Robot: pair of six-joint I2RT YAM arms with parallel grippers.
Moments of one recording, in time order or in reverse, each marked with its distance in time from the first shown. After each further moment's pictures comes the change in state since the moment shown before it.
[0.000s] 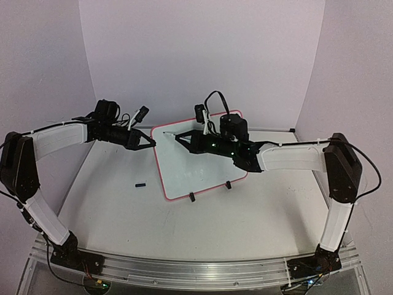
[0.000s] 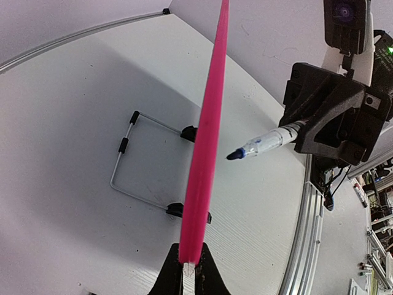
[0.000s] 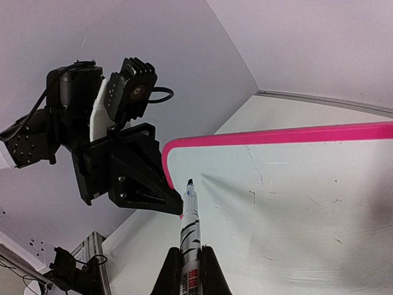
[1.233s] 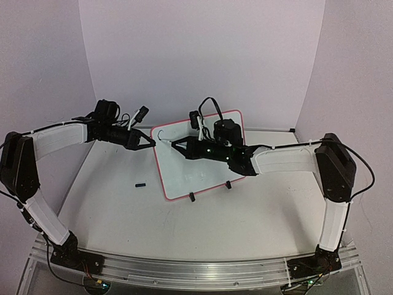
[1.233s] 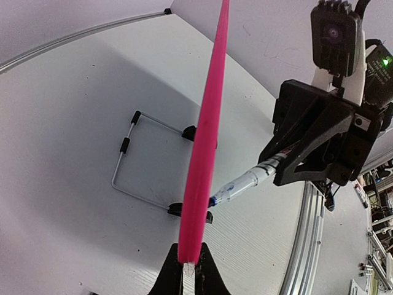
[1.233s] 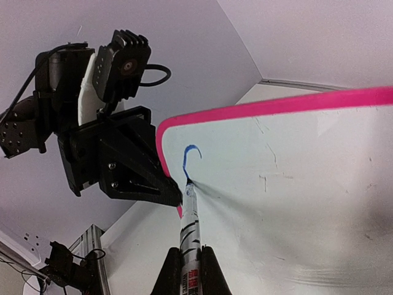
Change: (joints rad) left arm 0.001 0.000 0.000 0.000 -0.003 0.000; right arm 0.011 0.062 0.028 0.002 -0.003 0.001
